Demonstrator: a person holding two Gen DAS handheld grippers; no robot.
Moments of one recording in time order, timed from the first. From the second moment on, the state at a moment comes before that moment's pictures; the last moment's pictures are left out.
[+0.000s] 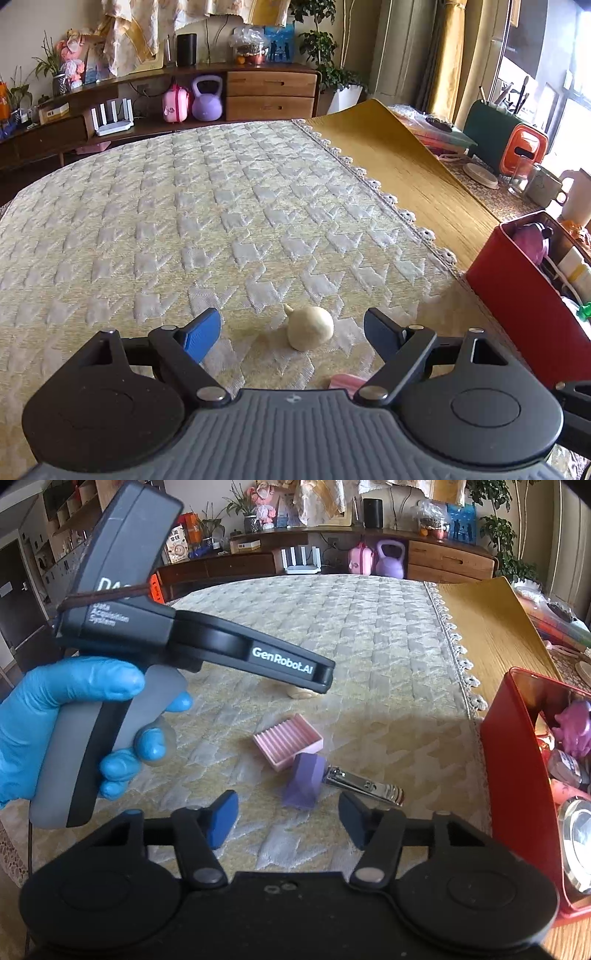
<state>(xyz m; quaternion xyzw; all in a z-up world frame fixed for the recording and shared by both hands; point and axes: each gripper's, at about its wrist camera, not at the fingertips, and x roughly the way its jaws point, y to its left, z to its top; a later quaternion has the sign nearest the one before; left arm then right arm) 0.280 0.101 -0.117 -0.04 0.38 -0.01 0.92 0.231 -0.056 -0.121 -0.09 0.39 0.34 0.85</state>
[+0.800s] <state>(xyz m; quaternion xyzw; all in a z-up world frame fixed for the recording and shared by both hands) 0.284 0.082 -0.131 0.01 0.38 -0.03 0.93 0.237 -0.048 -0.127 -0.11 0.38 0.31 0.86</state>
